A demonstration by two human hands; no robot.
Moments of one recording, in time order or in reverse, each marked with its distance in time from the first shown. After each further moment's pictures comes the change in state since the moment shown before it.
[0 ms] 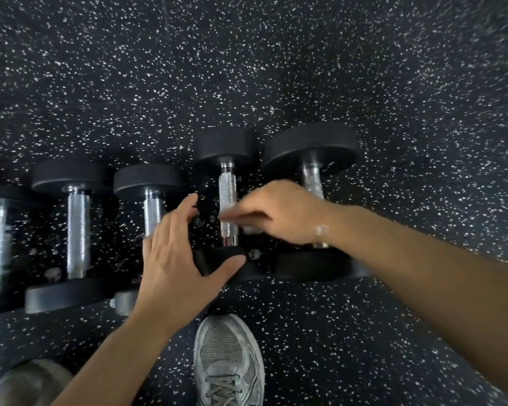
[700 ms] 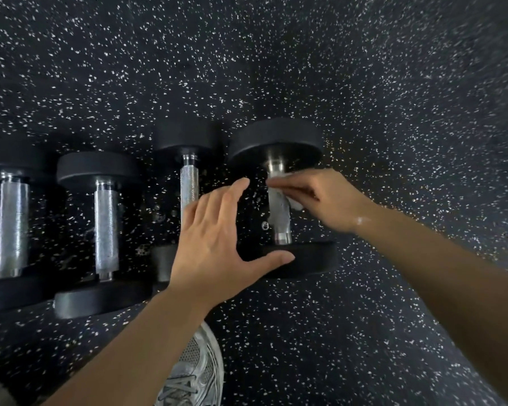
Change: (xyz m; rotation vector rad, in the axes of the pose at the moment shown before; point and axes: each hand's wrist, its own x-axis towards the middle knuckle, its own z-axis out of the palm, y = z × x) left_hand 0.022 0.067 0.063 0.095 -0.029 0.270; right_hand -0.081 0.085 -0.025 -0.046 0.246 0.209
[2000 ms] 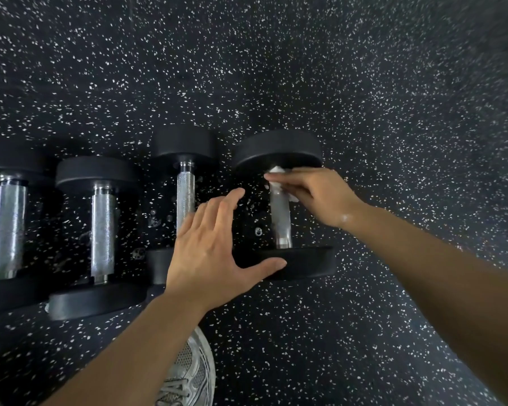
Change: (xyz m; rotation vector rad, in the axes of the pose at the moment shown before) left_hand -0.002 0.000 0.003 0.006 -0.026 -0.017; right_hand 0.009 0.014 -0.007 -0.135 0.060 0.014
